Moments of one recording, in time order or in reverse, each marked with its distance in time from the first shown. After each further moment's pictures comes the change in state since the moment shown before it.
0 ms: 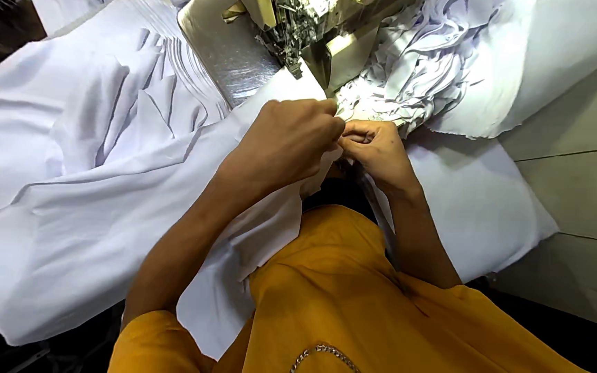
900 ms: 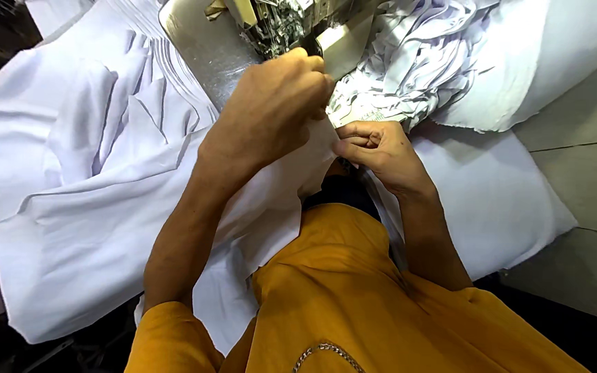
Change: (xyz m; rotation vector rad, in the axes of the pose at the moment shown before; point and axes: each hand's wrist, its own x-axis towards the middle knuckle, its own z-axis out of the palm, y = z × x) left_hand 0.027 -0.018 -0.019 0.094 -0.041 -0.064; right_hand -0.011 -0.005 -0.019 0.018 -0.138 0.039
